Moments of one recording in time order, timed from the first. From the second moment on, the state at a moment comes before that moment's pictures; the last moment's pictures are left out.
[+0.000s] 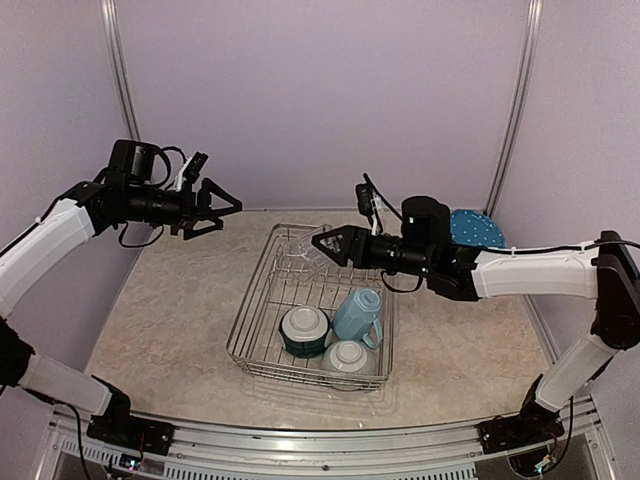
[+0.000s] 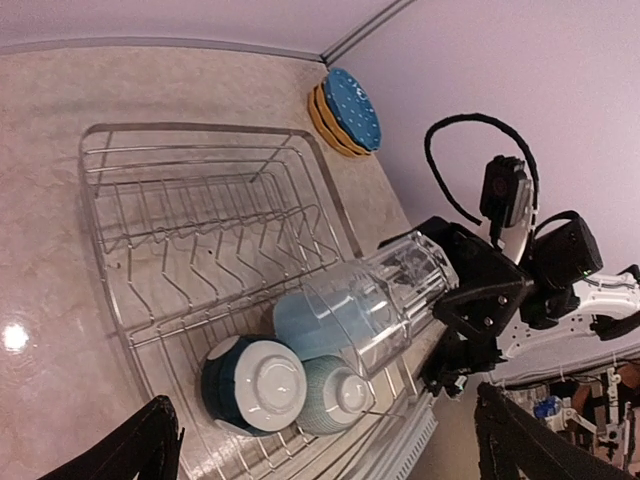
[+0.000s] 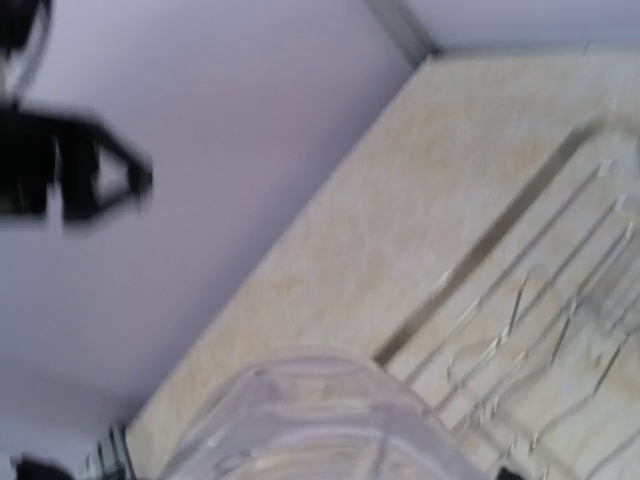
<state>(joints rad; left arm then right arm) -0.32 1.31 1.30 -0.58 0.67 -0.42 0.84 1.58 1.02 0.39 -0.26 0.63</state>
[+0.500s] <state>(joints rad) -0.39 1.40 1.19 -0.27 1.04 -0.69 0.84 1.75 1.13 0.75 -0.22 0.73</state>
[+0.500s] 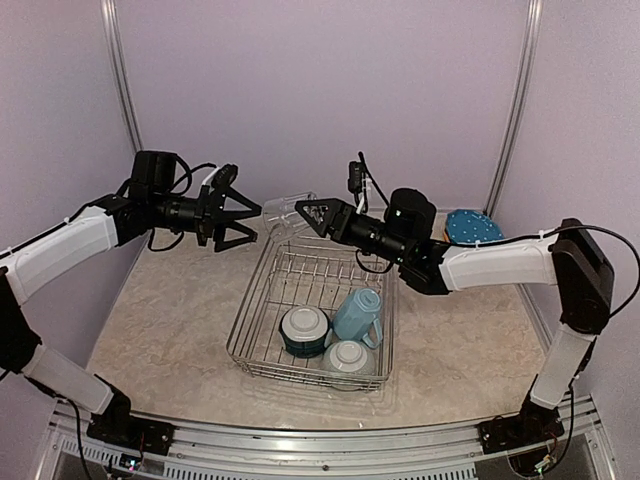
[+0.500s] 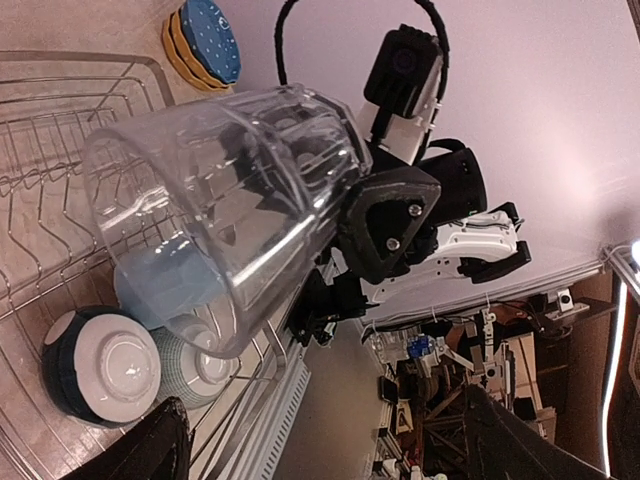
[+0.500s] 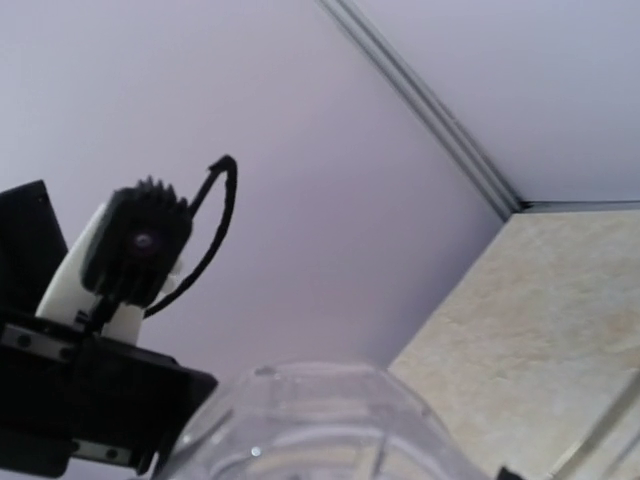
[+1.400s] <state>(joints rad) -0.37 1.37 1.19 -0.23 1.03 -0.71 0.85 1.93 1.25 1.01 -0.38 0.91</state>
